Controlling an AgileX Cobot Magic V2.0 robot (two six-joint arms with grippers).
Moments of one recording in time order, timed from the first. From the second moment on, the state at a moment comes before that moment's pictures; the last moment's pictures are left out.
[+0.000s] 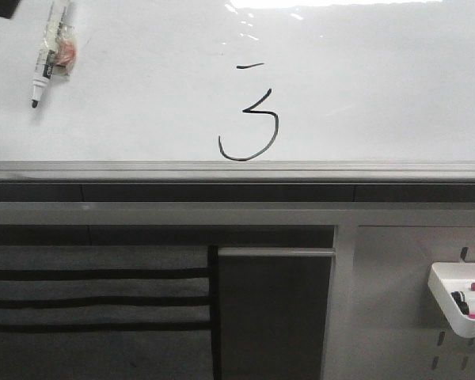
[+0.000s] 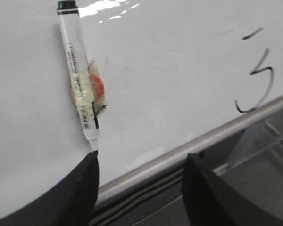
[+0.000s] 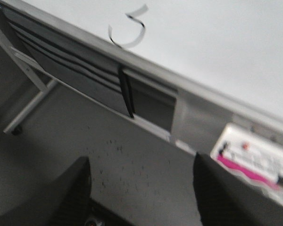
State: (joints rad) left arm -0.27 1.04 -0.88 -0.41 0.53 0.58; right arm 0.14 0.76 -0.93 0.34 1.03 -0.39
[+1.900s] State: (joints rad) left arm -0.09 0.02 0.01 -0.33 0.03 0.37; right arm 0.11 0.29 -0.72 -0.02 0.93 0.08
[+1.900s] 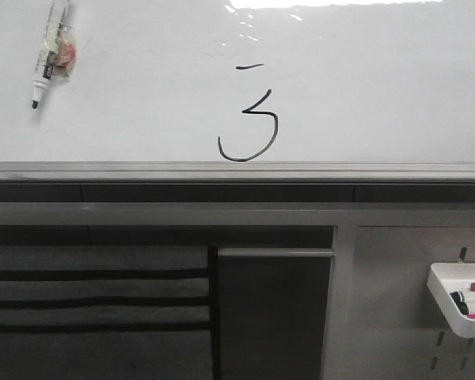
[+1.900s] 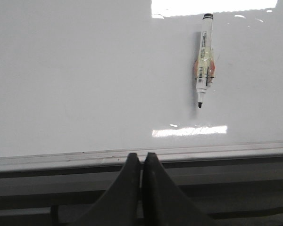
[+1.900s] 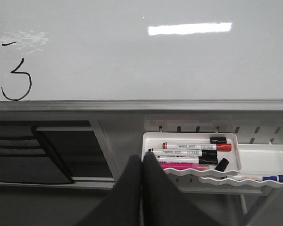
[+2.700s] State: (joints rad) left arm -0.09 -0.01 0.01 -0.05 0.02 0.05; right arm 0.11 0.29 -0.72 -0.02 0.93 0.08
